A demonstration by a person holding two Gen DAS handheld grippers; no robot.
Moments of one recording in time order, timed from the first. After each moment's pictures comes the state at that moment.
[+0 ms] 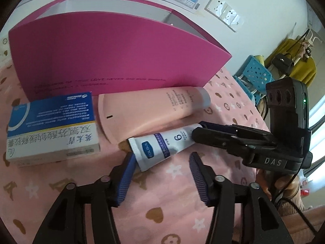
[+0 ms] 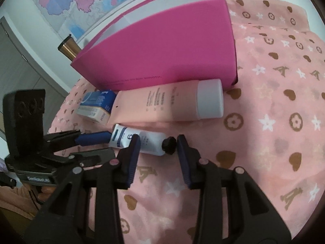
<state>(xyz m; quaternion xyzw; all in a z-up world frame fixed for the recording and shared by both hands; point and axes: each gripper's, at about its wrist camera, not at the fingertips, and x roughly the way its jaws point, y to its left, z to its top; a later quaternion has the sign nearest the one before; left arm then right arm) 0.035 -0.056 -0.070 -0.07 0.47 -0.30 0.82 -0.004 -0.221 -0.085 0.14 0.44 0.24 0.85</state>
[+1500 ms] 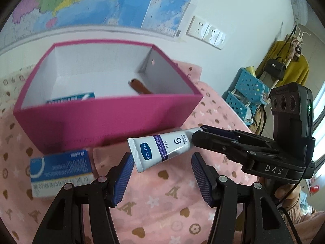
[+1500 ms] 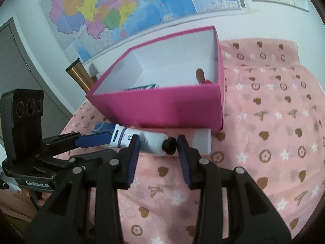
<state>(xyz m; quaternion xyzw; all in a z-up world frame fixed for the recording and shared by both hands) 0.032 -0.073 0.008 -0.04 0.40 -0.30 0.87 -0.016 -0.236 -0.017 0.13 0.36 0.22 0.90</state>
